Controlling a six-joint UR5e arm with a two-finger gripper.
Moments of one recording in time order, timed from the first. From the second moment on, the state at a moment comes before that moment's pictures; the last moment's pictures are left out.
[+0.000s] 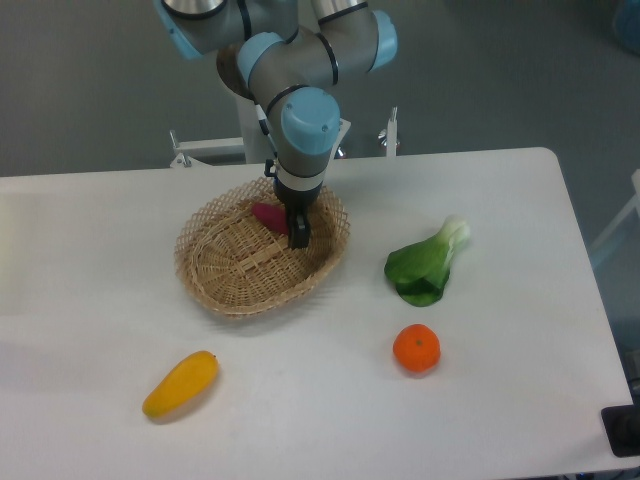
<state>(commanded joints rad) 2.45 -1.68 -2.22 -0.92 1.48 1.89</state>
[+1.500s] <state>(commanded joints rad) 2.46 -1.67 -2.09 -1.01 1.48 1.80</state>
